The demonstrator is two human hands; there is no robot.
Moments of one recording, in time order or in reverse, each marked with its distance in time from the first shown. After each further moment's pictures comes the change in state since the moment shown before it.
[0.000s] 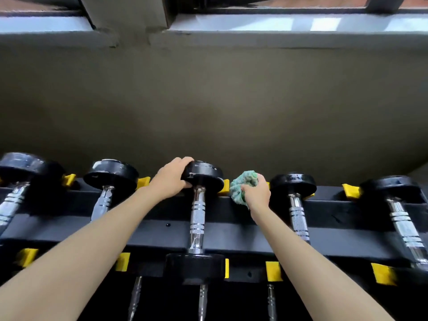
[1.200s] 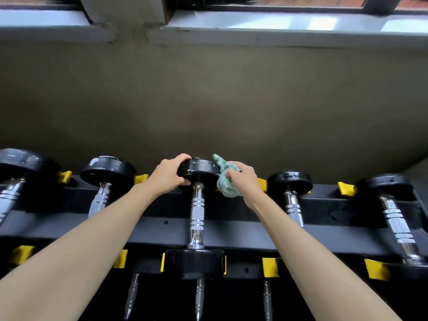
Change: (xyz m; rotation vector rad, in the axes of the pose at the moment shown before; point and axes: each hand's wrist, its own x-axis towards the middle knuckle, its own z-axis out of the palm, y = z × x) left_hand 0.006 -0.011 0.002 -0.223 0.021 -0.021; right_hand -0.016 -0.041 0.003 -0.069 -0.292 -0.103
